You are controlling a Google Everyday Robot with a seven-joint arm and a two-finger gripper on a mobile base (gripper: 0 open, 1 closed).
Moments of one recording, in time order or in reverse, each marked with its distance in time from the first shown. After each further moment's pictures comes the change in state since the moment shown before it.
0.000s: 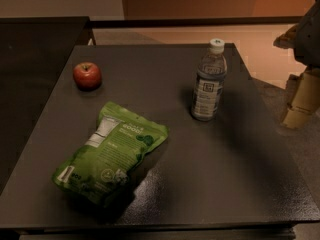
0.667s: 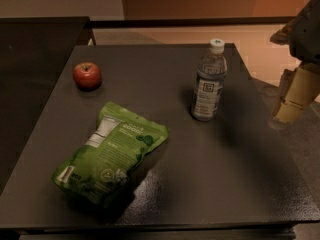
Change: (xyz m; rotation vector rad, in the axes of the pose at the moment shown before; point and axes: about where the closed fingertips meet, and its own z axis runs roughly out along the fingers) arm -0.010 -0.007 0.000 0.011 -0.036 0.019
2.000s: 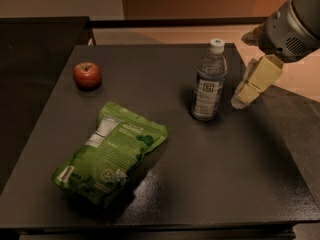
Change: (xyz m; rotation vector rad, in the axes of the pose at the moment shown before) arm -0.043 -0.044 0.051 -0.065 -0.270 0.070
